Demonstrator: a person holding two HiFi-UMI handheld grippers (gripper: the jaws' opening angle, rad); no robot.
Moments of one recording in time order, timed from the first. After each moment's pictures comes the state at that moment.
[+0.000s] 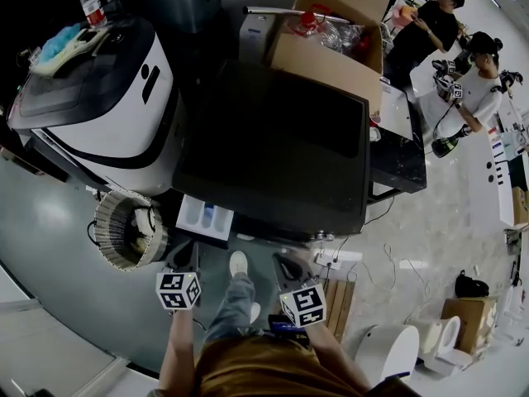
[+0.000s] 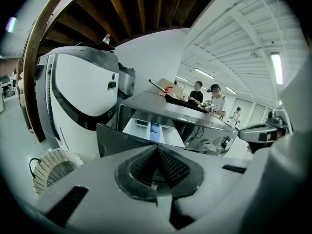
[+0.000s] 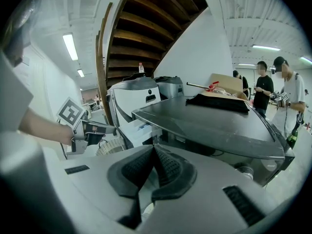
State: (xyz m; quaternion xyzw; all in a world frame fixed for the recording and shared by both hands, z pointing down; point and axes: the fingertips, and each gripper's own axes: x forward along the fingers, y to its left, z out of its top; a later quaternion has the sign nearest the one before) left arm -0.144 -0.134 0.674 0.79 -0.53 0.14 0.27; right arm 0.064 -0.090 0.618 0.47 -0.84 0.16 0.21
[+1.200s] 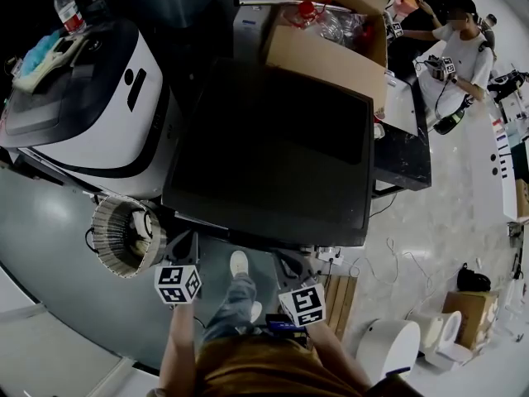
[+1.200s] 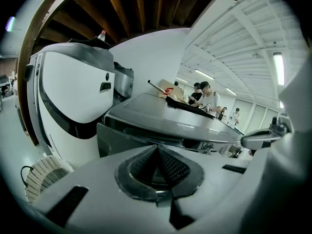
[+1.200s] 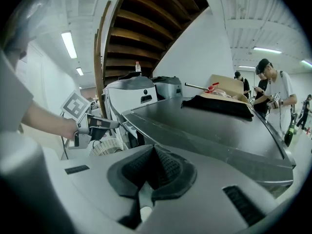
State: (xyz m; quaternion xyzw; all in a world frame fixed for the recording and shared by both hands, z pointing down) left arm -0.126 -0.211 0.671 0.79 -0.53 0.14 0.27; right arm 0.073 -0.149 0.622 0.47 -0.84 0.15 0.21
